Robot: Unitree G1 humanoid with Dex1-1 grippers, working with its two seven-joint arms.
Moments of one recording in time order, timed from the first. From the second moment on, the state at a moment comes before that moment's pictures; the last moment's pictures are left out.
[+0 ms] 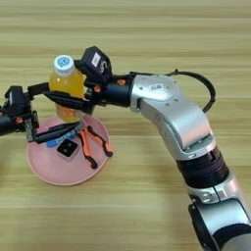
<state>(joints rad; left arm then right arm) -0.29 0.45 -0.10 0.02 -0.43 -0.01 -1.11 -0.60 -0.32 0.25 -0.35 0.40 0.62 0.77</state>
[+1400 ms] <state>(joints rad) -0.29 0.43 -0.09 0.07 -0.40 -0.02 -1.10 -0.56 -0.27 0.29 -0.31 0.39 0.56 0.75</state>
